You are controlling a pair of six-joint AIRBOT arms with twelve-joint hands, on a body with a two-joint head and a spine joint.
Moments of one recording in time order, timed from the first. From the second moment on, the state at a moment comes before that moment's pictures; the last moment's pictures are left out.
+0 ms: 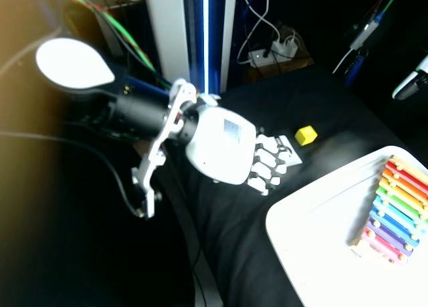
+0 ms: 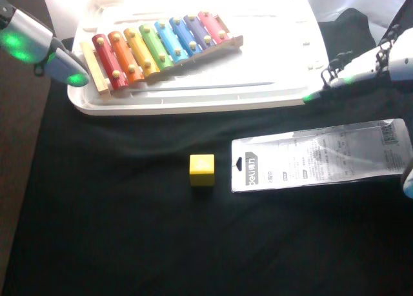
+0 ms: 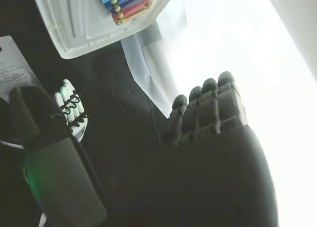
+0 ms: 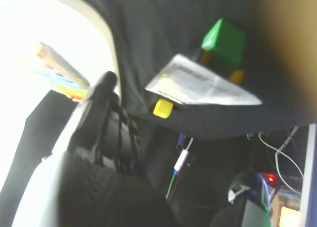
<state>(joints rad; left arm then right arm) 0.34 -0.87 1.29 0.77 -0.35 0.40 -0.43 -0.93 1.38 -1.67 0.72 0.70</state>
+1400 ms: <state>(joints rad) 0.41 -0.87 1.27 0.75 -0.35 0.41 -0.52 -1.00 1.43 -1.67 0.63 0.70</state>
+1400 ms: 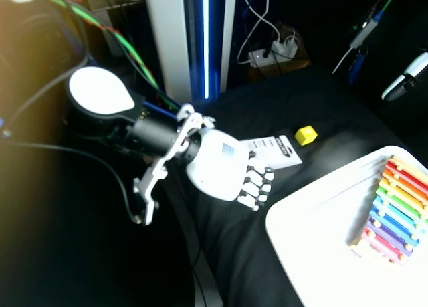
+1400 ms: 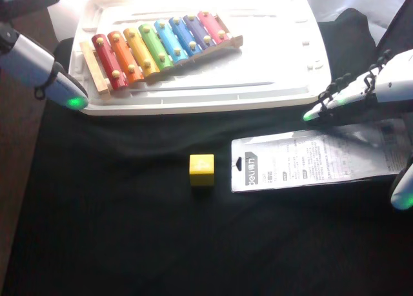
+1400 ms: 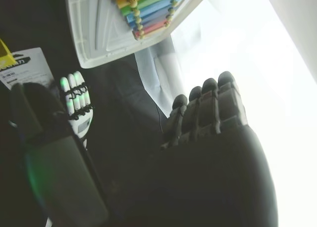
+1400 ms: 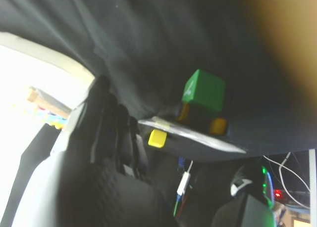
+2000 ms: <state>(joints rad) 0.43 -0.87 1.27 0.72 -0.36 0.44 -0.54 -1.01 1.43 -1.67 0.63 0.70</state>
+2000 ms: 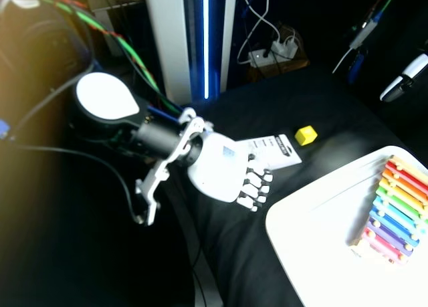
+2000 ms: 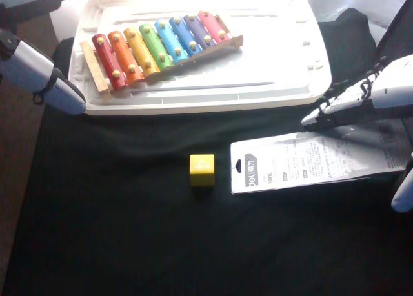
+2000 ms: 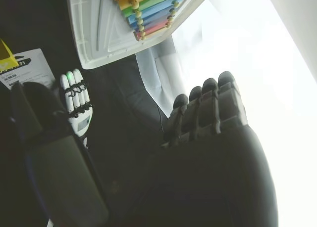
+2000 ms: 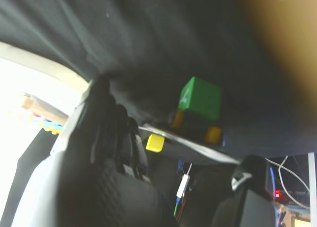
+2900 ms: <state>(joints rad) 0.45 -0.88 1.27 0.71 -0.36 0.44 -0.54 -1.02 1.43 -1.66 0.63 0.70</state>
